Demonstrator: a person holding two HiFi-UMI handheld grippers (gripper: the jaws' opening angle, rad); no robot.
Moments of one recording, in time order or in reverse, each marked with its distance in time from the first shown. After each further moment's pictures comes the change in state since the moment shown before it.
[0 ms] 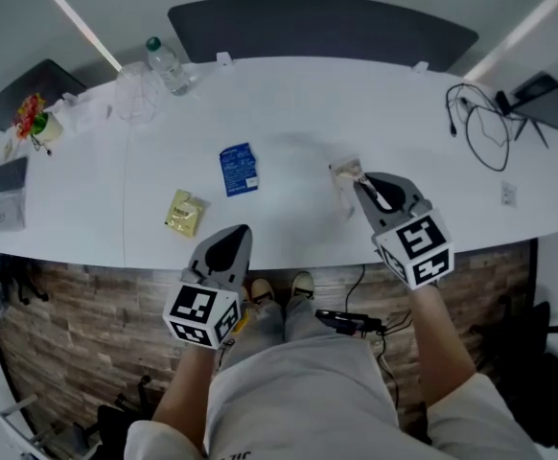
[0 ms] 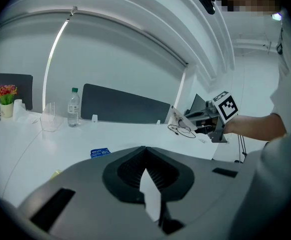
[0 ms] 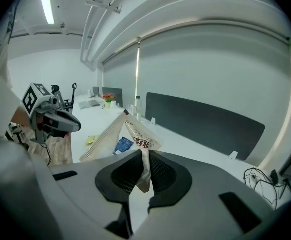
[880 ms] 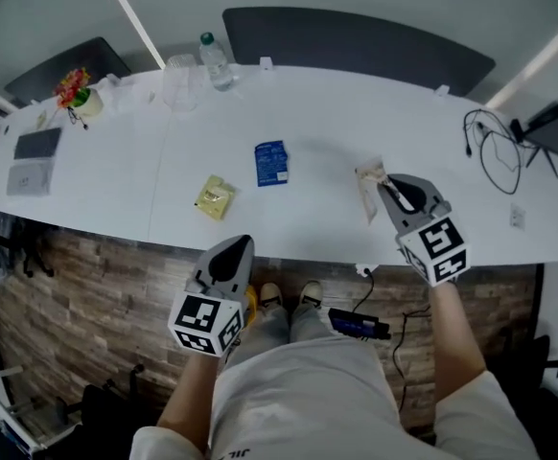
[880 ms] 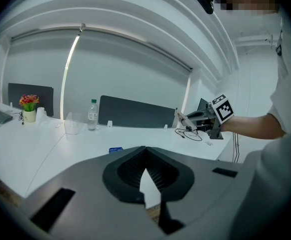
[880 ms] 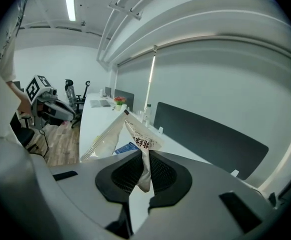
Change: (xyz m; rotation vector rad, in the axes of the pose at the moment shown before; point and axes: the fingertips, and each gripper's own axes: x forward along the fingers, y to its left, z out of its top) left arm -0.078 -0.004 -0.006 -0.004 -0.069 0.126; right arm -0.024 0.017 0.022 -0.148 -0.080 0.055
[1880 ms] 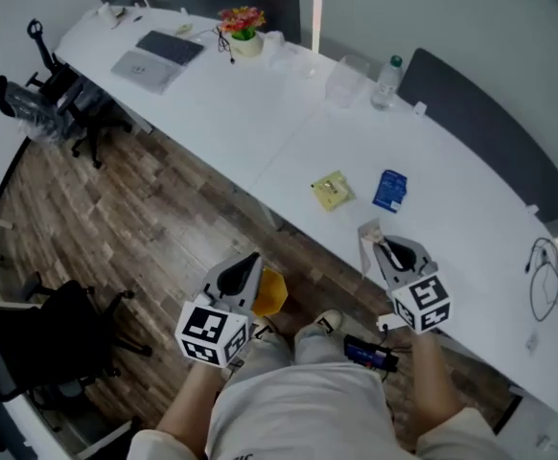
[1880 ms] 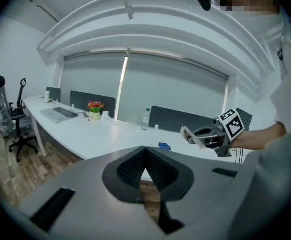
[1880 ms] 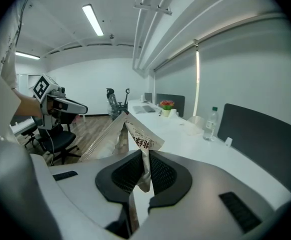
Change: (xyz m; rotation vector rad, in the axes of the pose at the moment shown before) left arm -0.192 0.081 -0.048 -0.163 -0.108 0.453; right arm 0.079 0.223 0.038 -0.078 -0.053 0.475
